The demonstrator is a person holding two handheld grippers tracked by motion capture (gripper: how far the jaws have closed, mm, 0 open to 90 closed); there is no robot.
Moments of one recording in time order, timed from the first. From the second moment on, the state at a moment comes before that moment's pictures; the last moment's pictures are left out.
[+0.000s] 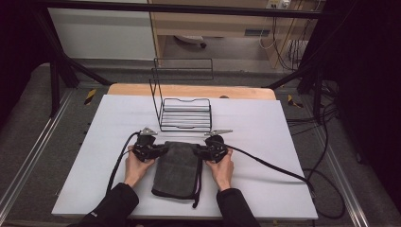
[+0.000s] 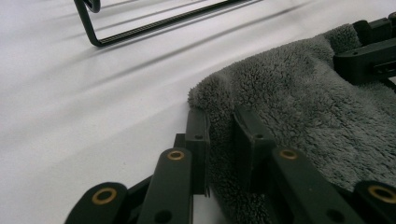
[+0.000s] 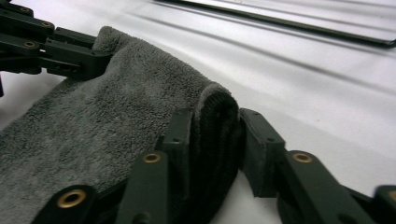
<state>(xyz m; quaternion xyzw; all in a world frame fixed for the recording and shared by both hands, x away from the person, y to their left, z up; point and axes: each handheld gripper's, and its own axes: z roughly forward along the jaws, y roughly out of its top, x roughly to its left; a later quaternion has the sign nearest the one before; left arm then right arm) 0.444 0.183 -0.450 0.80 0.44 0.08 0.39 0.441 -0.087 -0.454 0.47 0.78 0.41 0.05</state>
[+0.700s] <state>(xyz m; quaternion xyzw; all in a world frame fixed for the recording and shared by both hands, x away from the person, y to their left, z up) 0.429 0.202 -0.423 0.78 0.44 0.08 0.44 0.428 -0.094 -0.425 0.45 0.75 0.48 0.04</state>
